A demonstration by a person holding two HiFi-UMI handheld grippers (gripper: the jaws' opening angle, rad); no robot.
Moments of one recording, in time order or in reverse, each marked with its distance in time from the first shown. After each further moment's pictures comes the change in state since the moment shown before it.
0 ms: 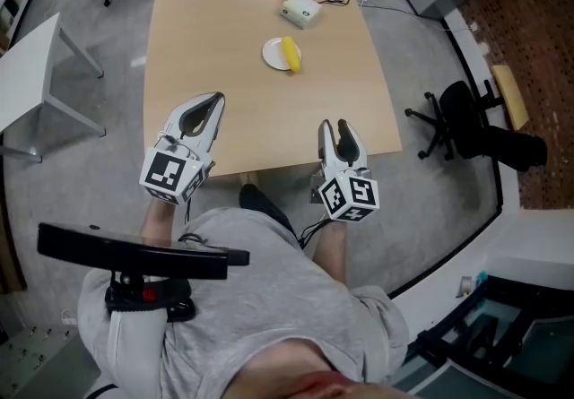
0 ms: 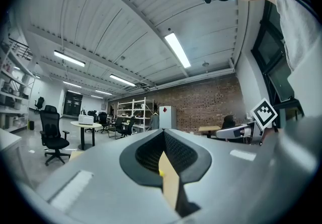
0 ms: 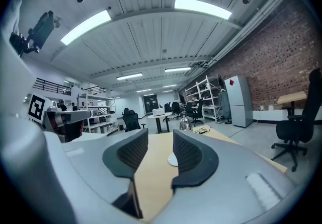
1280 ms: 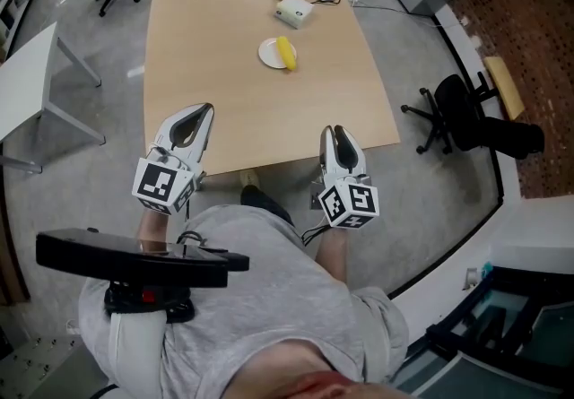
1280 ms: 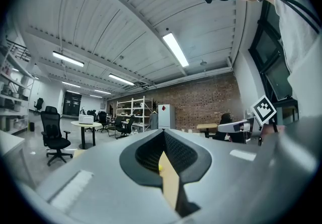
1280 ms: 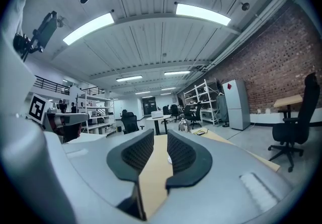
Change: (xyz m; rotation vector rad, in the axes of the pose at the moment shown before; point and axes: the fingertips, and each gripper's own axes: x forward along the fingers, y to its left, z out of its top) left arm -0.055 -0.026 0.007 0.023 0.019 -0.005; right arm -0.062 0.017 0.005 -0.018 -0.040 -0.015
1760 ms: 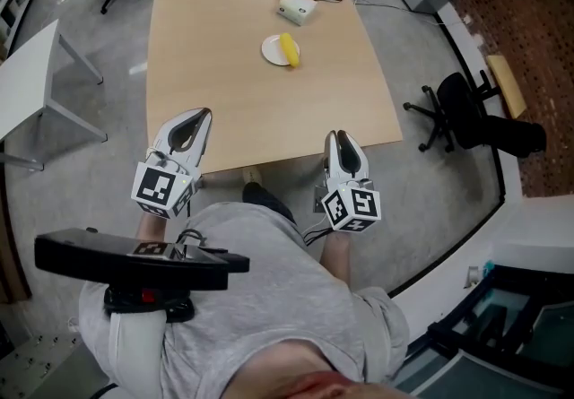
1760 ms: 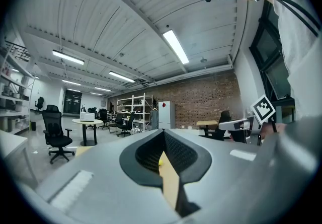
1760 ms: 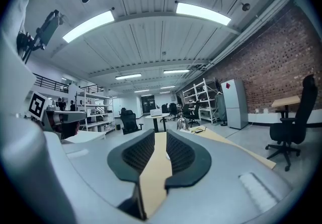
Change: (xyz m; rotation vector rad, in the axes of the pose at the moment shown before) left arm -0.019 0.001 -0.007 -0.004 0.043 0.007; right arm -0.015 0.001 -0.013 -0.005 0.018 -0.015
